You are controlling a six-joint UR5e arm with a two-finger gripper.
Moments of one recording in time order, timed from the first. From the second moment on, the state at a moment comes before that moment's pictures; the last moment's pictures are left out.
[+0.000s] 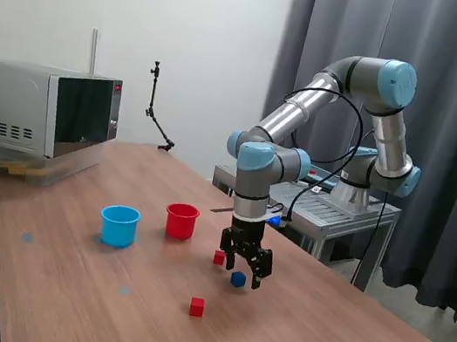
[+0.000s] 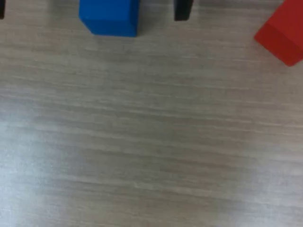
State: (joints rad) arm 0.02 -0.76 1.41 -2.13 -1.48 -3.15
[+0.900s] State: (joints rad) arm 0.02 -0.76 1.41 -2.13 -1.48 -3.15
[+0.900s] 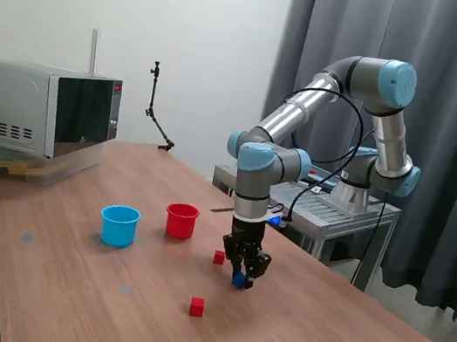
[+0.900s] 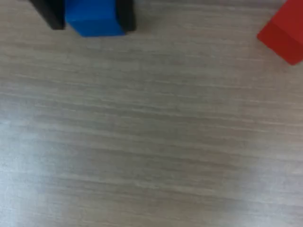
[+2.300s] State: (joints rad) arm -0.05 -0.80 1.27 -2.11 -1.61 -3.15
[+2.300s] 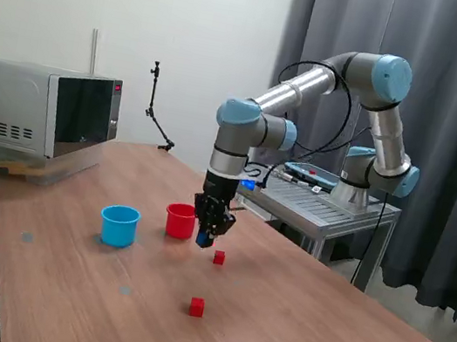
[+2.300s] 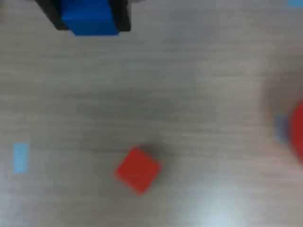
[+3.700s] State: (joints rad) arm -0.21 -0.70 1.03 -2.07 -1.67 -3.17
